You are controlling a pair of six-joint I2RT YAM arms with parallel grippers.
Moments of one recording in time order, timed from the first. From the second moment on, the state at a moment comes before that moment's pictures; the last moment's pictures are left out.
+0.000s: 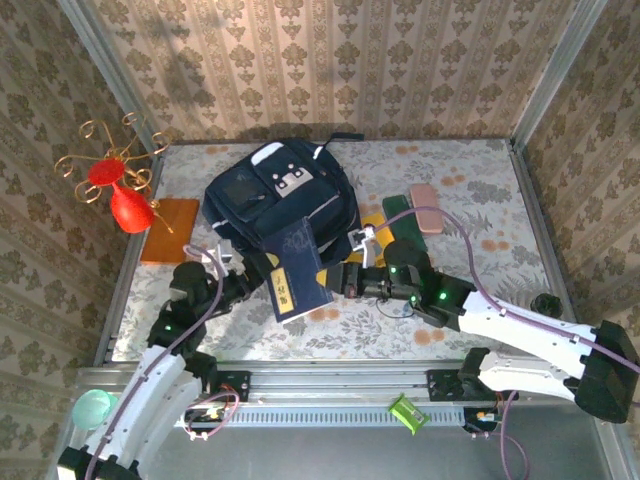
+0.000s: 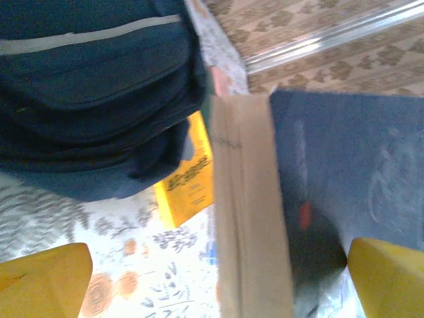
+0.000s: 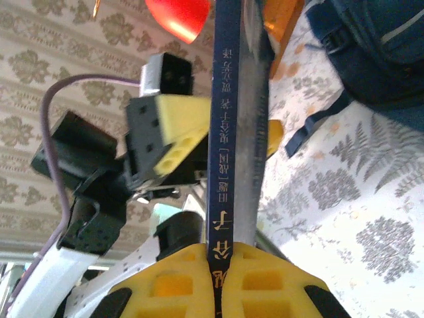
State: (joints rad) left arm -0.35 0.53 0.33 -0.08 0.57 -1.04; right arm 0.88 1.06 0.72 0.06 -0.31 0.99
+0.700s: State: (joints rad) left arm -0.39 0.96 0.55 0.26 0.70 -1.09; right arm 0.70 1.16 0.81 0.23 -0.44 1.06
